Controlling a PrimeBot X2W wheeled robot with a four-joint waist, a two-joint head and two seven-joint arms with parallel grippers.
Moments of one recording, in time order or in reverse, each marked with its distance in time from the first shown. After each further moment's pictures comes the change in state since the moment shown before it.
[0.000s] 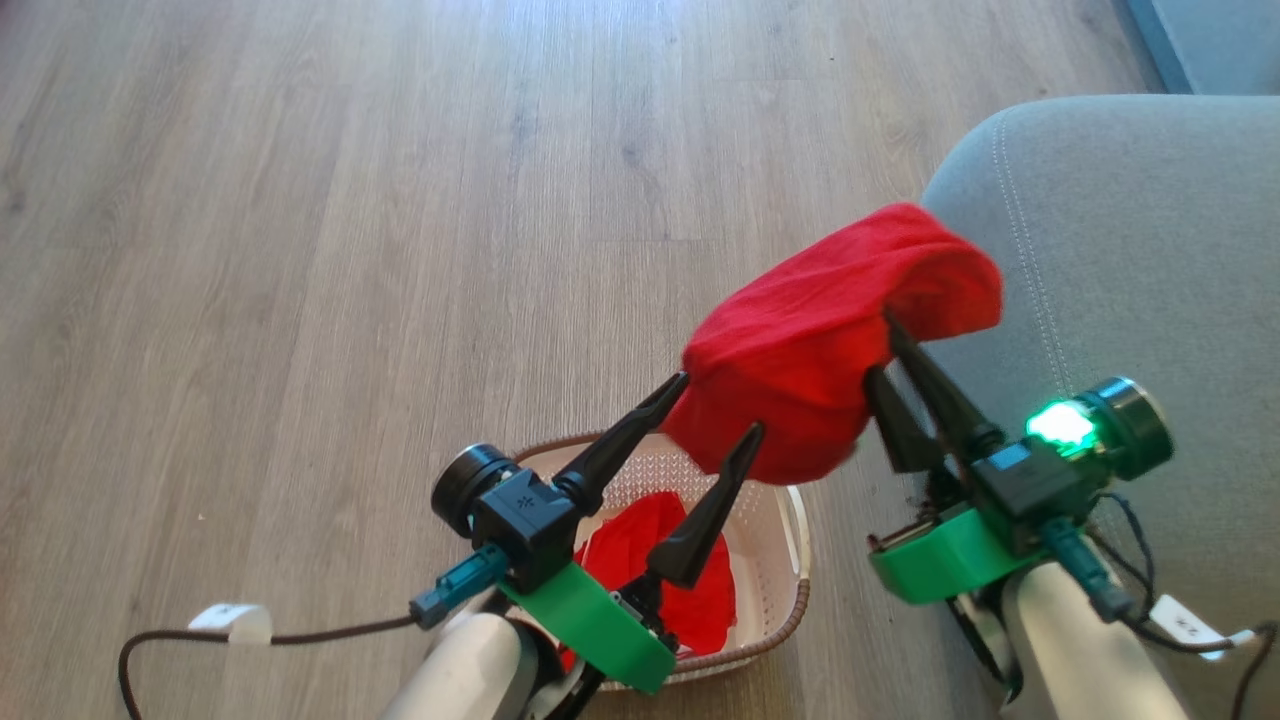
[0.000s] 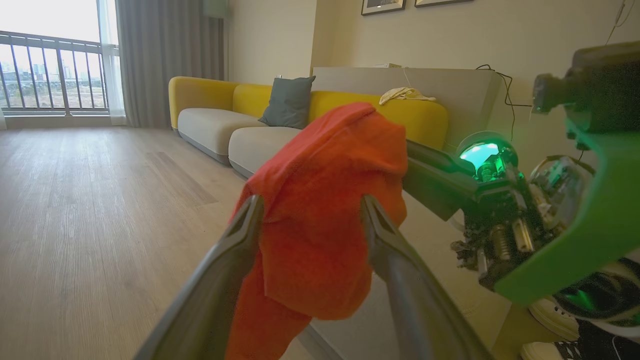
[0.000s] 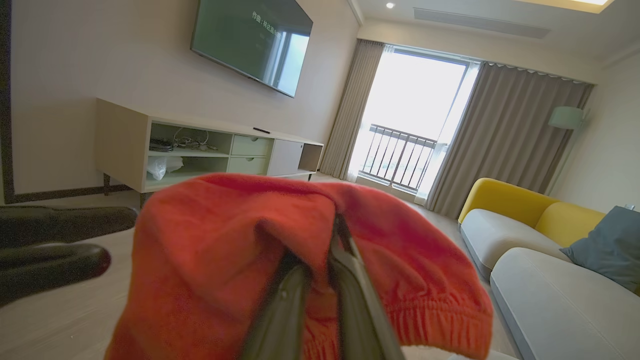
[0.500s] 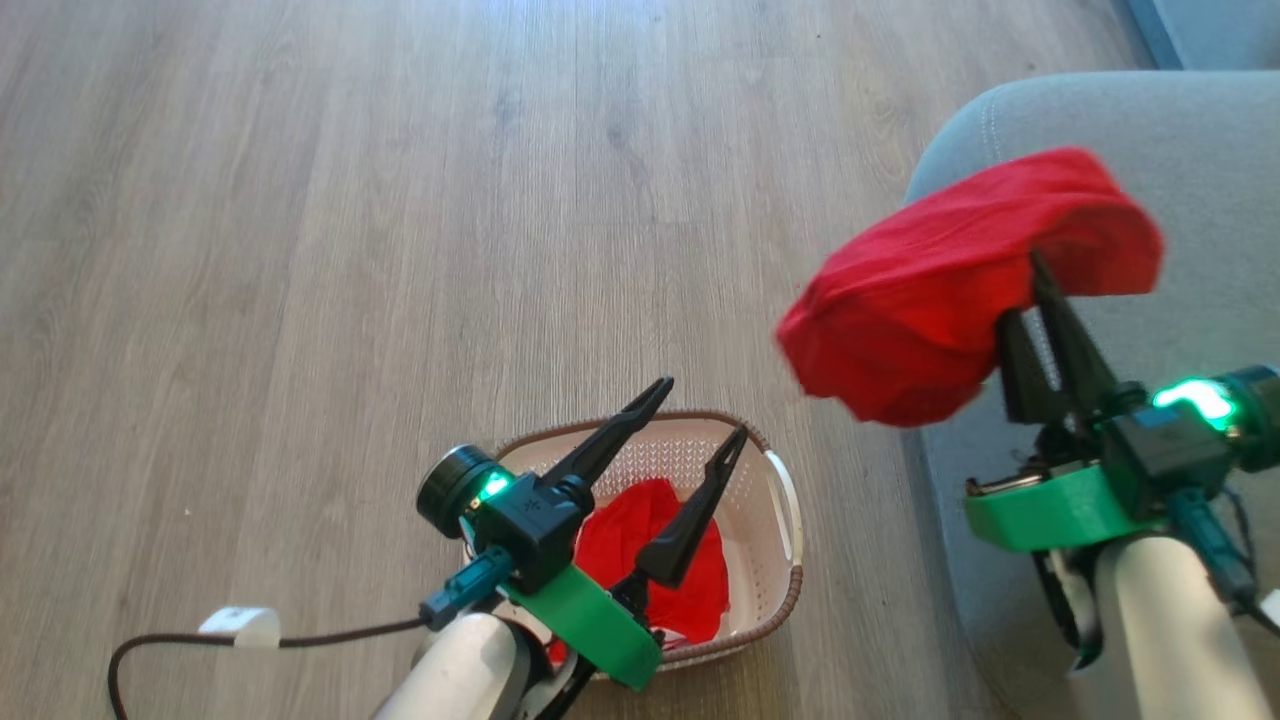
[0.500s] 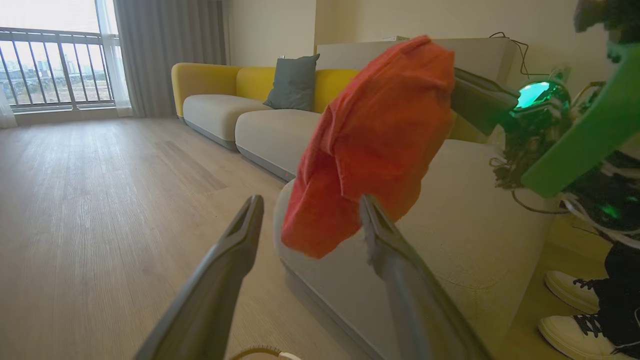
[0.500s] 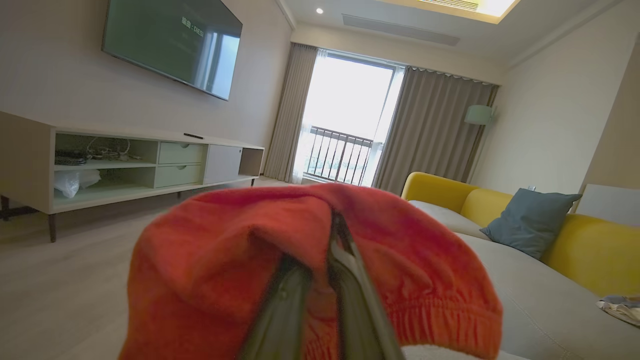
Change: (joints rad) left arm 0.002 0.000 0.026 0.038 0.073 0.000 0.000; right arm 0.003 0.024 -0.187 -0.052 0.004 0.000 0.000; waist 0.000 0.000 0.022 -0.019
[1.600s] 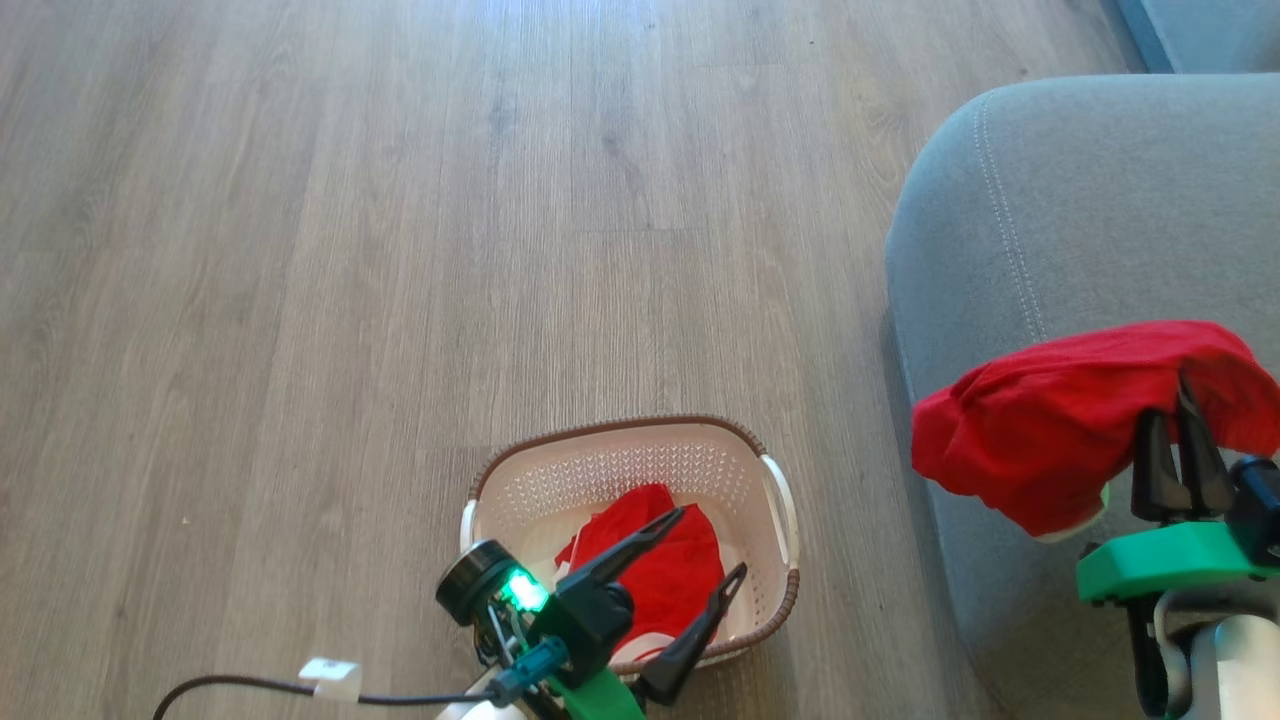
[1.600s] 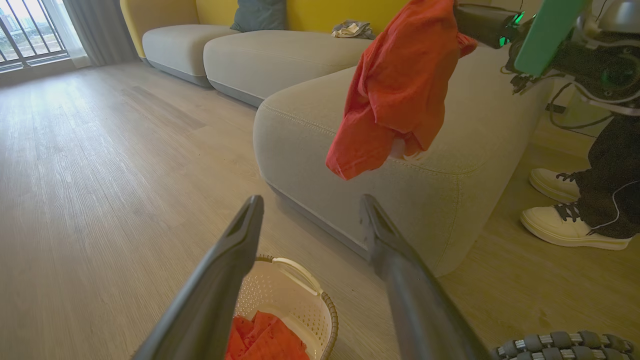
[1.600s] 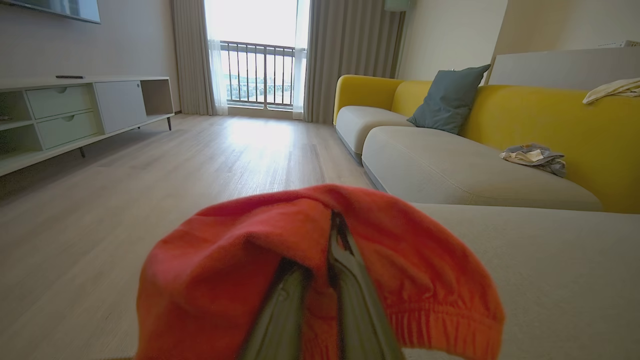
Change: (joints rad) left arm 0.068 0.047 -0.092 0.136 0.129 0.000 0.000; right arm 0.099 0.022 -0.284 0.193 0.091 0.000 0.000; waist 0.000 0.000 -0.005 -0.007
